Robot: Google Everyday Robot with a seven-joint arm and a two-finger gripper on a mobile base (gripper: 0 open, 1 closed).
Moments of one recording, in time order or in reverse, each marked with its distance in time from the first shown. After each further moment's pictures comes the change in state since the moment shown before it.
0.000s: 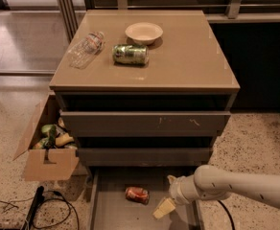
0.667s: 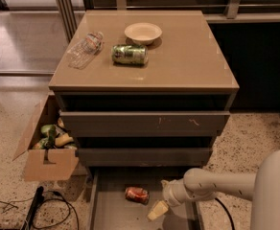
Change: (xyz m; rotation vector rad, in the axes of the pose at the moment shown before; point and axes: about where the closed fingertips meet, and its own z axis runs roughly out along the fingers) arm 0.021 -0.013 0.072 -0.053 0.018 0.010
